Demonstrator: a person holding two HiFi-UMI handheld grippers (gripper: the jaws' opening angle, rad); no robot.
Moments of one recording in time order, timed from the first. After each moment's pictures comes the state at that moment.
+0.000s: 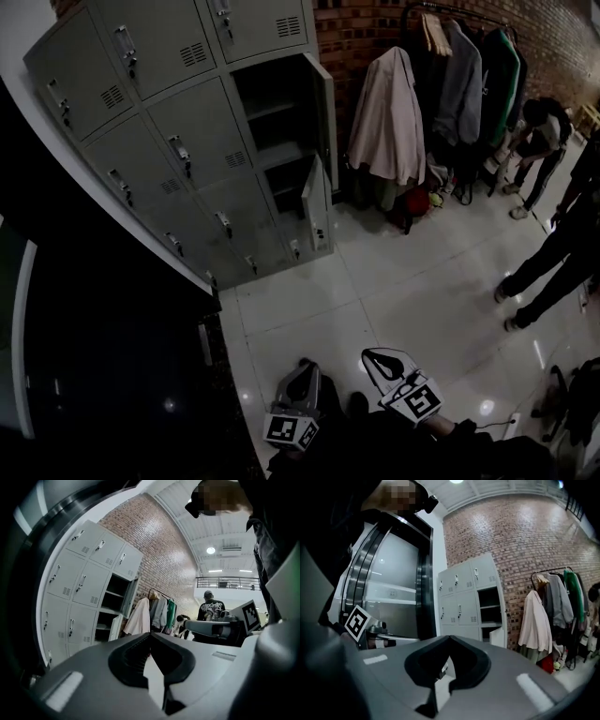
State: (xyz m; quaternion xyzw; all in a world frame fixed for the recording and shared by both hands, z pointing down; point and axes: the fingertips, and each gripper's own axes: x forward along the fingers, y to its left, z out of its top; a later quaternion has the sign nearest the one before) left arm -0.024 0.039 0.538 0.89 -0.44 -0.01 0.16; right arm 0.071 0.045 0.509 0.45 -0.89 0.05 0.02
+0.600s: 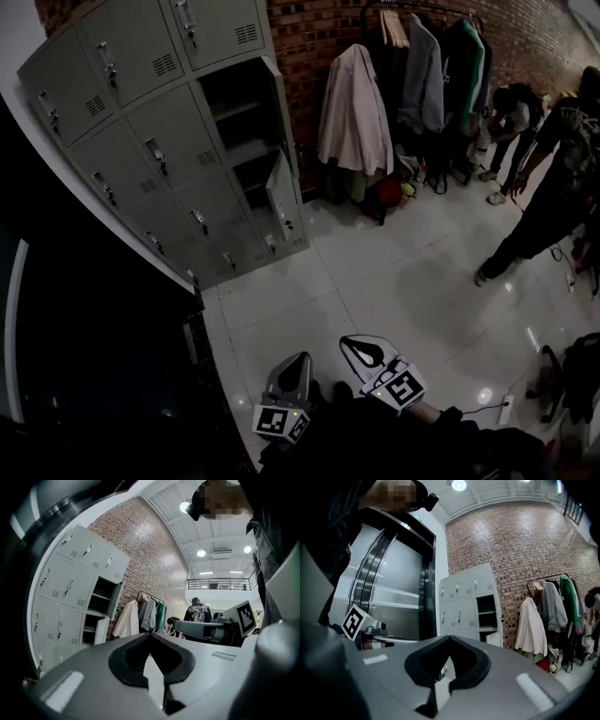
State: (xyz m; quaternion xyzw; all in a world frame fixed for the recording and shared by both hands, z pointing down) left arm 0.031 0.110 0.514 0.91 -0.40 -0.03 0.13; right arm 0.100 0.110 0.491 0.44 -0.90 0.02 0.01
